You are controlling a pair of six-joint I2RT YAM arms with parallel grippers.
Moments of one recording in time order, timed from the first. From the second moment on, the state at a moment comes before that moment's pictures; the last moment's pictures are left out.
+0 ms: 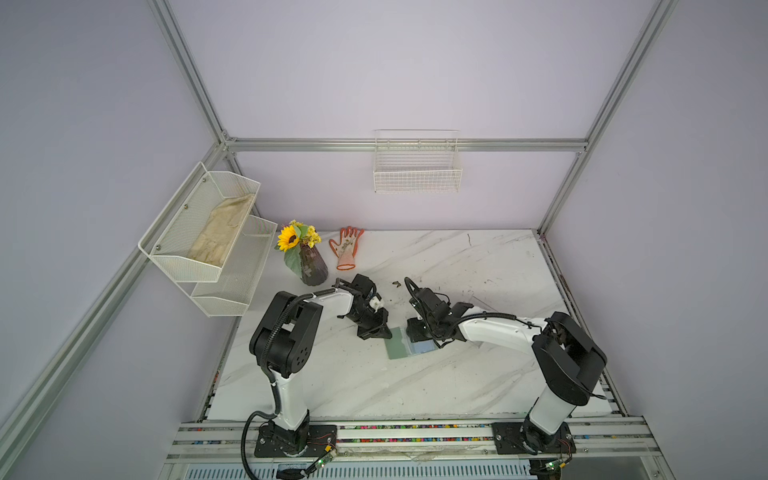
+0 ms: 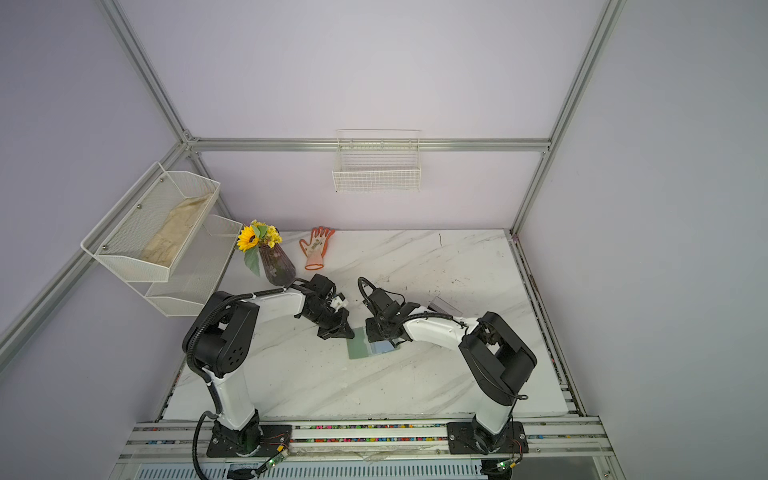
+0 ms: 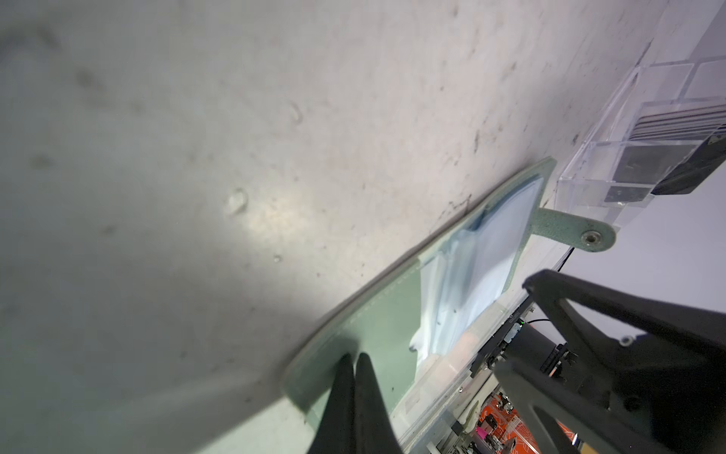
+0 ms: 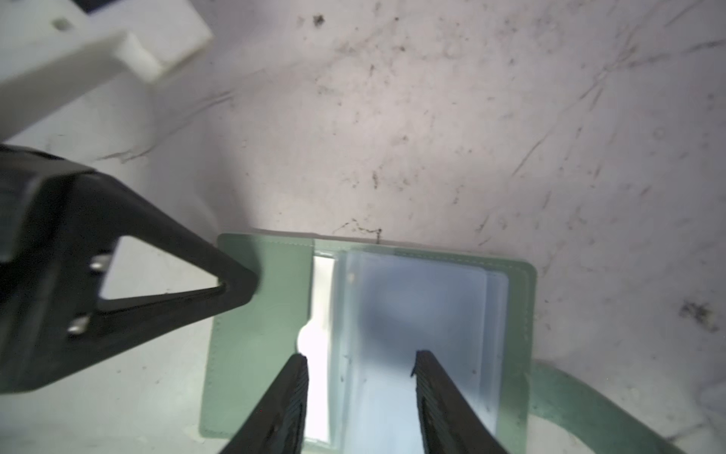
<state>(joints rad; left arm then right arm) -0.40 1.90 1.10 -0.56 0.64 -0.52 0.83 1.73 1.05 -0.39 0.03 0.56</state>
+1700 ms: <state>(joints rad) -0.40 1.92 1.14 -0.61 0.64 -0.51 0.83 1.77 1.01 -0.32 0.00 0.54</state>
